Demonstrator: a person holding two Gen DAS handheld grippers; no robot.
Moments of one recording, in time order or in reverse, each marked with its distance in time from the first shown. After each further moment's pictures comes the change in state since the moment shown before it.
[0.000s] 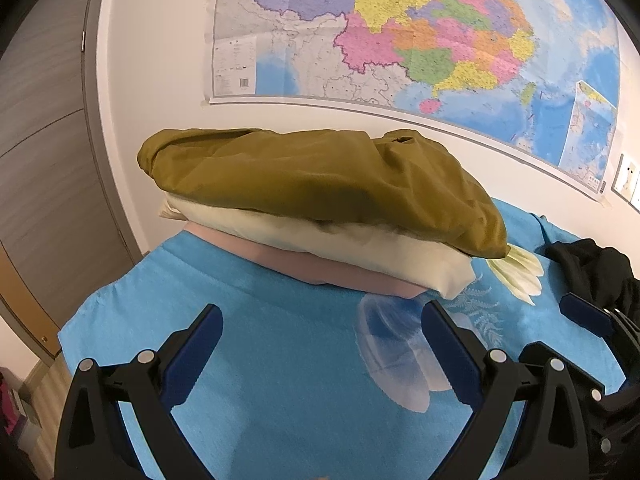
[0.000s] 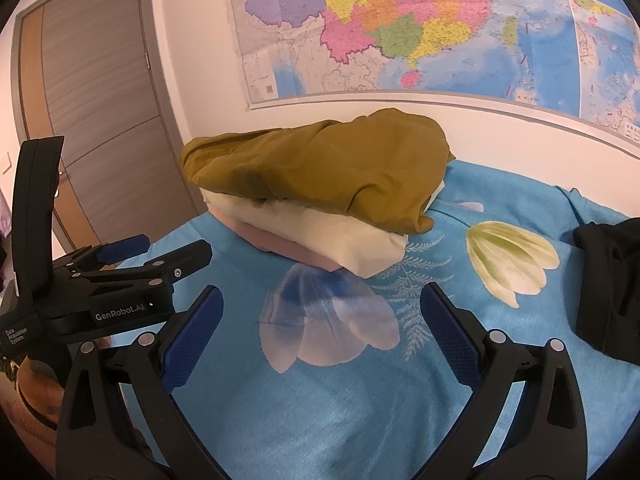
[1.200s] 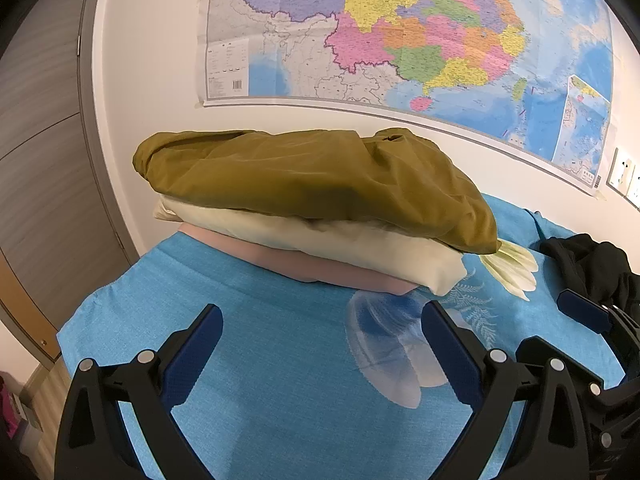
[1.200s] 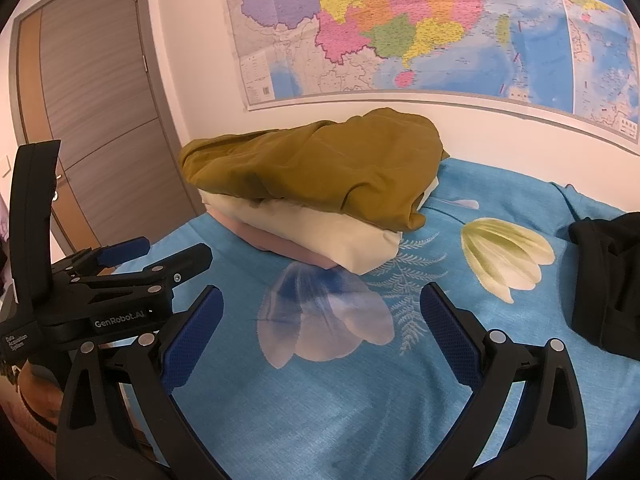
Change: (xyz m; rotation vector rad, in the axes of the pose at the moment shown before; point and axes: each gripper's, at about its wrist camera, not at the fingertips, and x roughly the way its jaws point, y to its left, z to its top) left arm -0.001 -0.006 -0.001 0.020 0.003 -0.013; right arm -0.004 -0.003 -0.002 0.009 0.002 -0.004
